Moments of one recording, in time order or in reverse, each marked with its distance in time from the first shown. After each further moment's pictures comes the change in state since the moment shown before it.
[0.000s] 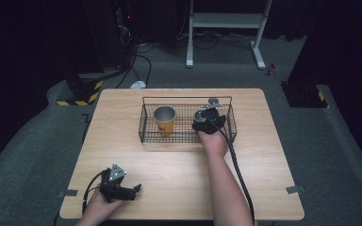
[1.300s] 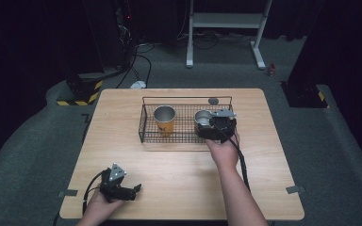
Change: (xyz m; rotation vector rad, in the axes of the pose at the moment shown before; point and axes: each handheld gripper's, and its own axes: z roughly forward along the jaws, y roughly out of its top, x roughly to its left) left arm -0.001 0.000 0.000 -0.002 -0.001 -0.008; right arm -0.001 -0.019 -0.077 -0.162 0.021 -0.054
